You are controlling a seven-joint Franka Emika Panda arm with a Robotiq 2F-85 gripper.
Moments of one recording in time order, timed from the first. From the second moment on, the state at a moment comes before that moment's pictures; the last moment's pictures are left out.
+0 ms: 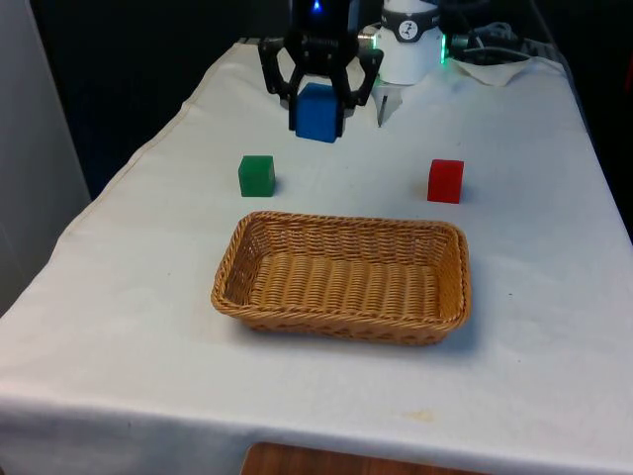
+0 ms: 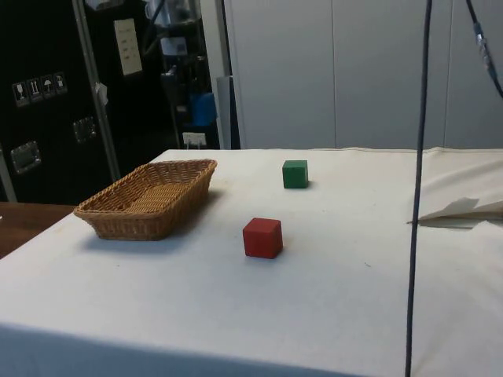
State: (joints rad) arm 0.04 0.38 -0.16 -1.78 -0.07 2.20 -0.05
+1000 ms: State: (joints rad) arm 0.04 0.64 -0.12 -1.46 -0.07 2.21 -0.05
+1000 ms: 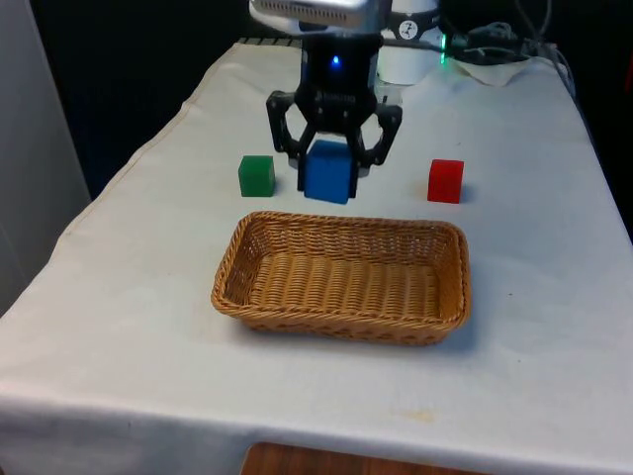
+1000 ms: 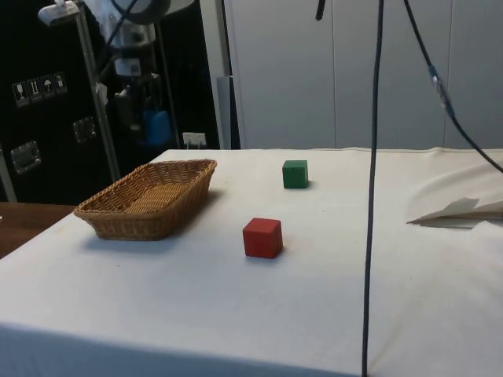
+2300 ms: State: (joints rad) arm 0.05 0.95 -0.11 -1.22 -0.07 2.24 -0.05
